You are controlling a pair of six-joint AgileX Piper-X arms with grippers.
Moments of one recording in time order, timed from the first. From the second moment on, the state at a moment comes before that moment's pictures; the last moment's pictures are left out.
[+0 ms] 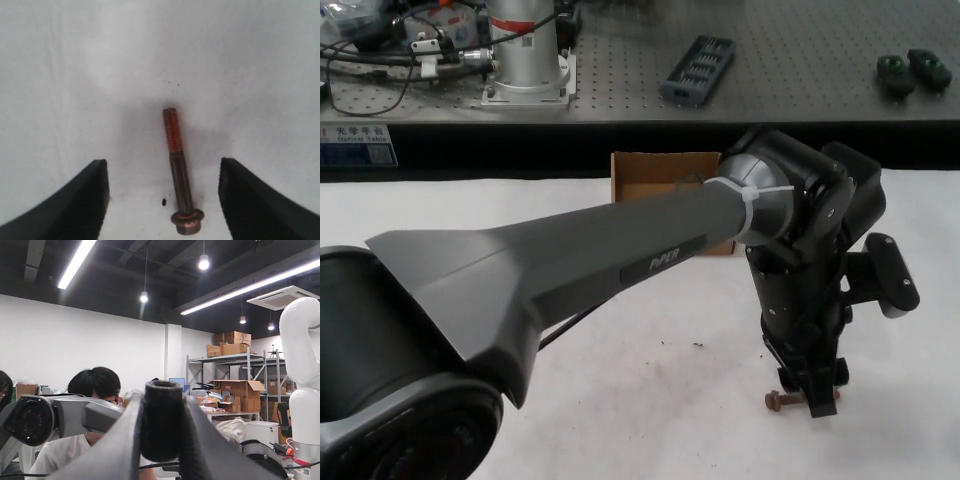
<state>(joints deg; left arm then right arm) -50.3 131.2 -113.2 60.8 11.8 37.9 11.8 9.9 0.6 -50.0 -43.4 36.4</state>
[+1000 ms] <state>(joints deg) -50.8 134.4 -113.7 72.2 2.6 41.0 11.8 9.9 0.6 -50.0 -43.4 36.4</state>
